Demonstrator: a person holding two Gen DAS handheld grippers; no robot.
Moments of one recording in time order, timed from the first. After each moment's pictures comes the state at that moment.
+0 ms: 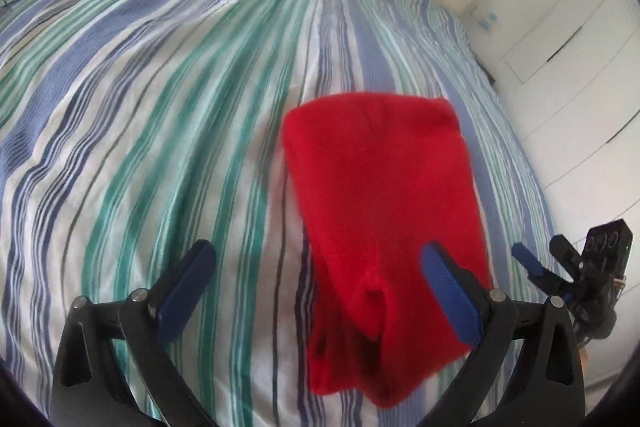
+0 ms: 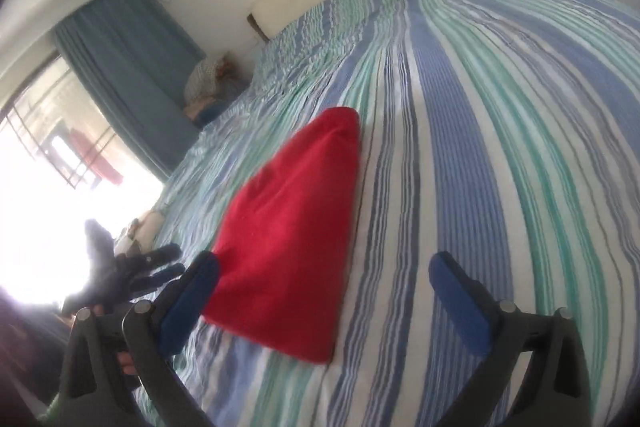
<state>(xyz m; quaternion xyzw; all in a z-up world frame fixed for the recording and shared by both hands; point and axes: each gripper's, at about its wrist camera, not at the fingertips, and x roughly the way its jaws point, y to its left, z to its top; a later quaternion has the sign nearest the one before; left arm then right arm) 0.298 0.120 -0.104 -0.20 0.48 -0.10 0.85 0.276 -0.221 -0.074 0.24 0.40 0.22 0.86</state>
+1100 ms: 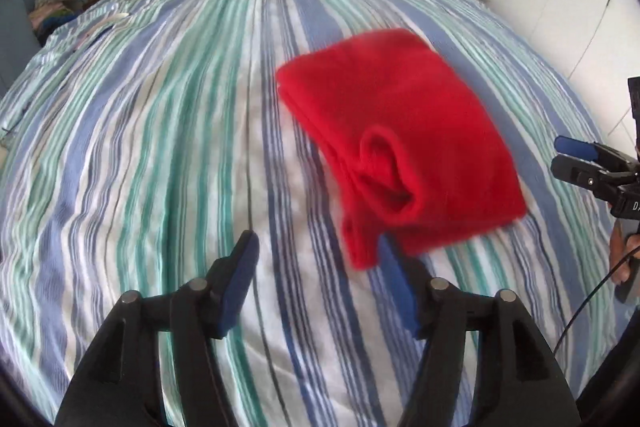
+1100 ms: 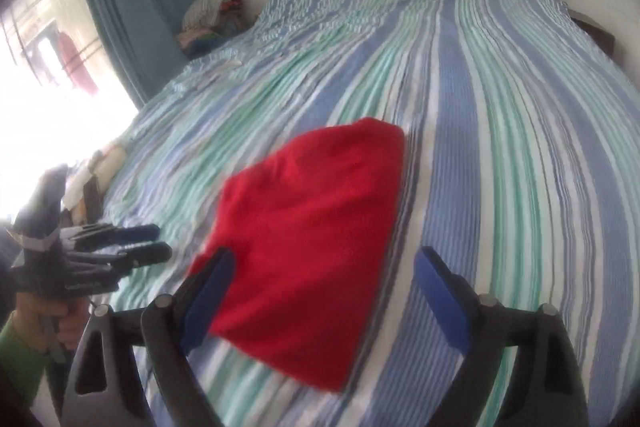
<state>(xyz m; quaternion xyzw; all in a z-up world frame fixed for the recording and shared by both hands) 0.220 0.055 -0.074 0.03 0.47 -0.09 0.87 0.297 -0.190 -0.046 0.05 0.46 0.20 0.86</state>
